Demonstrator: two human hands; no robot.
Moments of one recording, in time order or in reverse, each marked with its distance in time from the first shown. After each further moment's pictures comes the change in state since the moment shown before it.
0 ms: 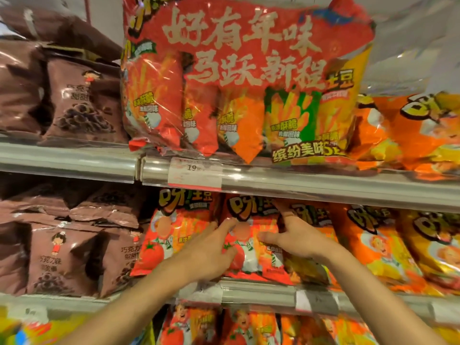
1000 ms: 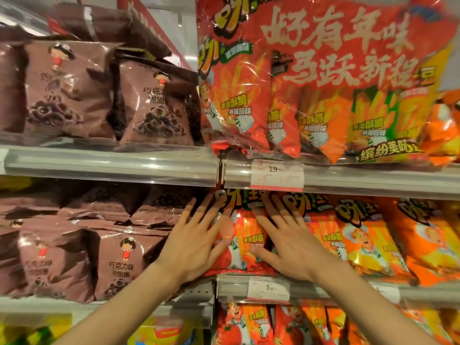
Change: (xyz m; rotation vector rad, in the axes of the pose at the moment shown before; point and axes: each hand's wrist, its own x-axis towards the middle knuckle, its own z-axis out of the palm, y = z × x) left_hand -0.039 -0.143 -0.055 0.590 0.361 0.310; right_hand 0.001 -0.094 0.107 -0.707 0.135 -0.315
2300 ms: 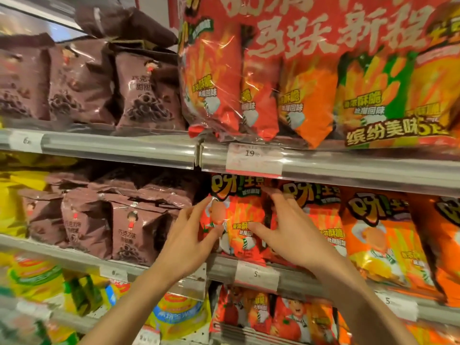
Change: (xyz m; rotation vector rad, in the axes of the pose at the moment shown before) left_hand -0.024 0.067 -0.026 -0.650 0.034 -0.645; right_hand -0.020 0.023 -0.025 0.656 0.064 0.062
